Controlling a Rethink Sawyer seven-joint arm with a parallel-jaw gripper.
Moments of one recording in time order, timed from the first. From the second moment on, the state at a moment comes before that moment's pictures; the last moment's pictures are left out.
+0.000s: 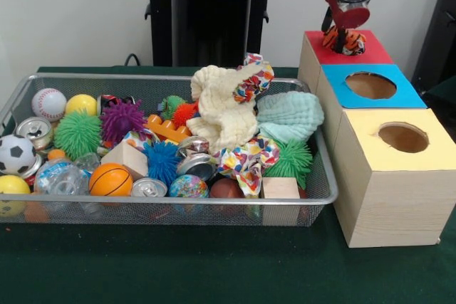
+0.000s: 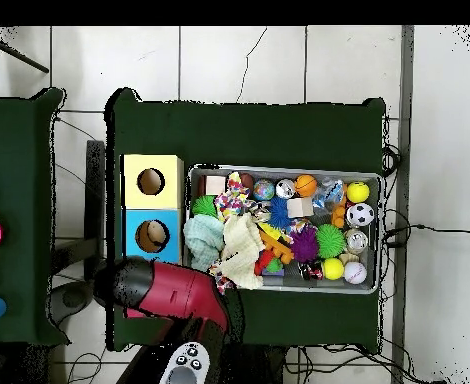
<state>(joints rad) 0.29 -0.62 -0.32 1.87 0.36 0.78 2.88</state>
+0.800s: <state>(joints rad) 0.28 -0.61 -0.36 1.81 0.35 0.88 2.88</state>
